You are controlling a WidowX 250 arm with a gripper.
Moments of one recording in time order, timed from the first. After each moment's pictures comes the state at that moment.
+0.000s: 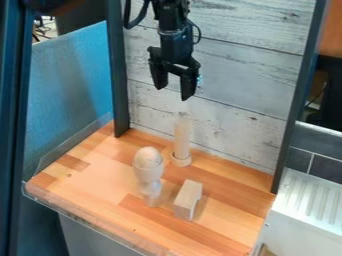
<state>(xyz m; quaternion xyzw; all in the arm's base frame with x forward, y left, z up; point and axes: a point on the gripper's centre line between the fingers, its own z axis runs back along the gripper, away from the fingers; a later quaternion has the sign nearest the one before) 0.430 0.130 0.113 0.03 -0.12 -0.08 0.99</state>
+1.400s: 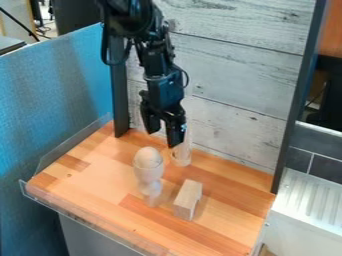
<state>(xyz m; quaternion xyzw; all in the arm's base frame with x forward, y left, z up) 0.369 0.113 0.061 -0.01 -0.08 -0.17 0.98</state>
